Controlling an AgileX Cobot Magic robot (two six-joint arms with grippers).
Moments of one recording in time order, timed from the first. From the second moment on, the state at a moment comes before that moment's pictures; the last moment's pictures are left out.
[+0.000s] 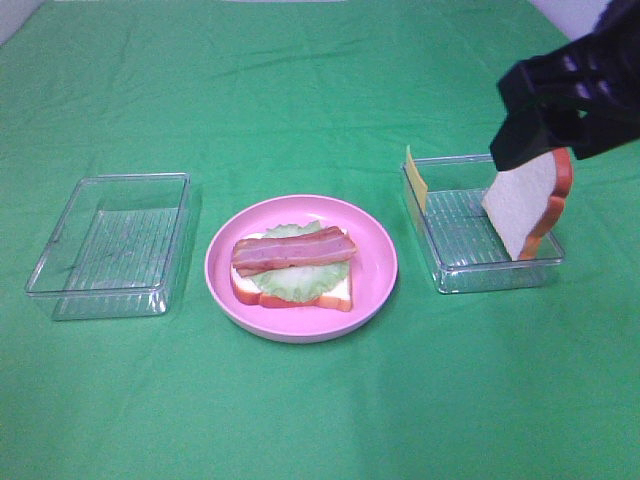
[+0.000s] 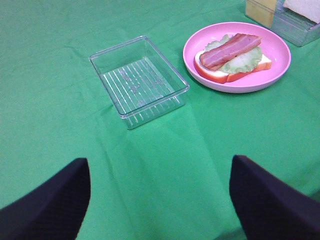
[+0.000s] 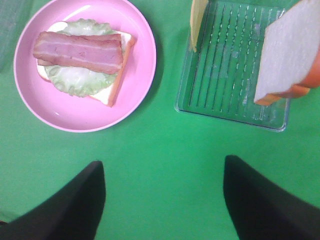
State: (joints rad) left arm -0.46 0.01 -0.50 0.07 1.04 -0.01; right arm 0.44 1.31 -1.09 0.06 0.90 0.13
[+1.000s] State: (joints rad) left arm -0.46 0.01 -0.50 0.07 1.04 -0.01; right arm 0.40 2.24 -1.96 0.07 1.17 0.14
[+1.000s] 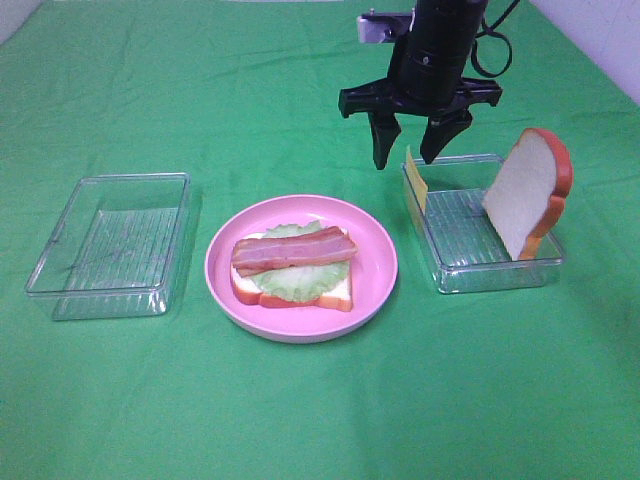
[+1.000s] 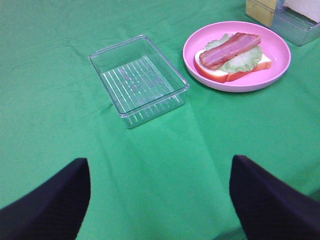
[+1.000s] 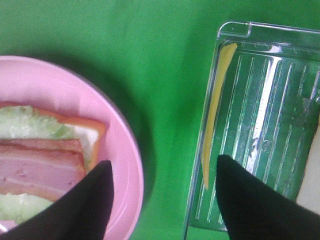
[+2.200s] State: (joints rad) left arm -0.46 0.01 -0.50 0.07 1.05 -0.01; right arm 0.37 2.21 -1.98 0.04 1.20 0.12
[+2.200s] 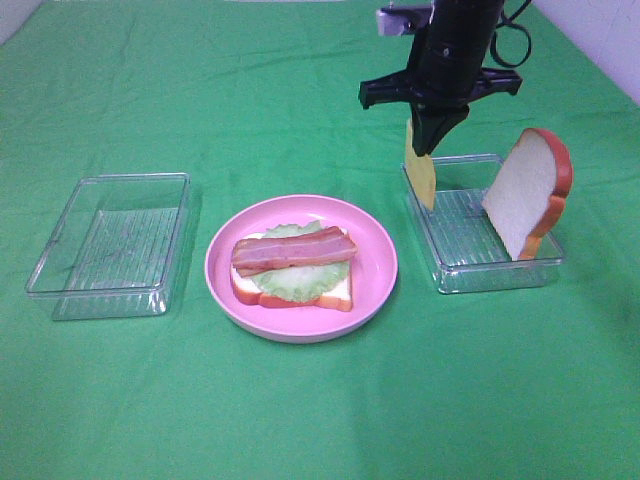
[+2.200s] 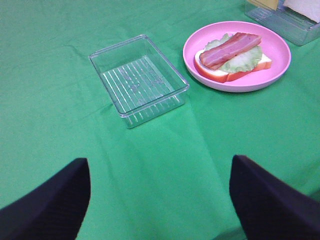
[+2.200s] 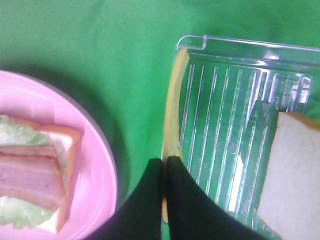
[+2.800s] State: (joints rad) left arm -0.46 0.01 -0.50 0.07 1.05 -0.01; right arm 0.38 2.06 -1.93 0.55 1.21 -0.20
